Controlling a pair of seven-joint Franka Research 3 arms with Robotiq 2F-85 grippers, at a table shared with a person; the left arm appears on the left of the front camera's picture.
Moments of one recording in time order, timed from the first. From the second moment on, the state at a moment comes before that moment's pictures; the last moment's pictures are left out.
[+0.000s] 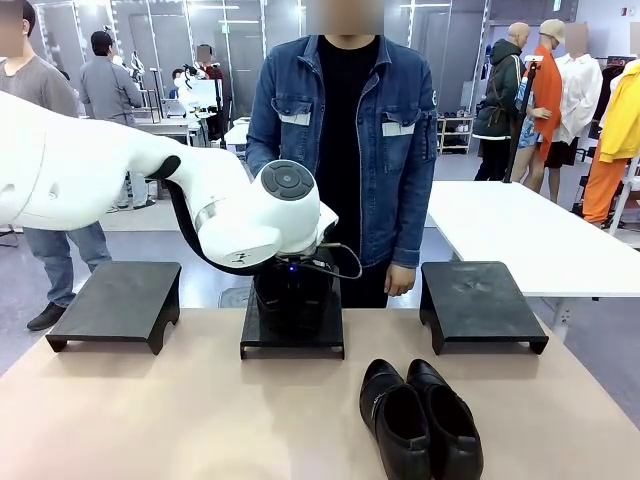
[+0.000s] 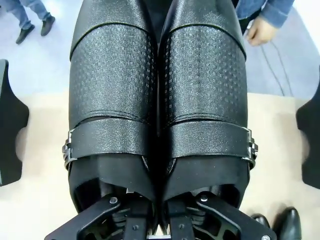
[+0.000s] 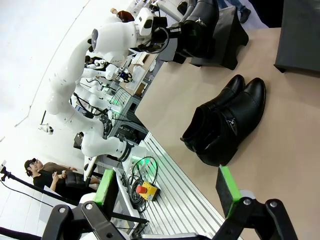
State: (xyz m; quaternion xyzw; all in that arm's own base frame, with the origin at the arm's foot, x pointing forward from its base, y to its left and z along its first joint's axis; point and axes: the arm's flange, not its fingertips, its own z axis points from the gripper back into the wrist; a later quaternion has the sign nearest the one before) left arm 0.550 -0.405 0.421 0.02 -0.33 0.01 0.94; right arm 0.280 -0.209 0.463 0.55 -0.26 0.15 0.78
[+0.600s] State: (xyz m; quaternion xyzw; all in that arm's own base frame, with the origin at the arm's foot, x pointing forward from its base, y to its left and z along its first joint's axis) left arm 0.556 -0.403 0.409 0.02 -0.32 0.01 0.95; right arm 0.280 -0.209 0.463 0.55 -0.26 0.14 0.78
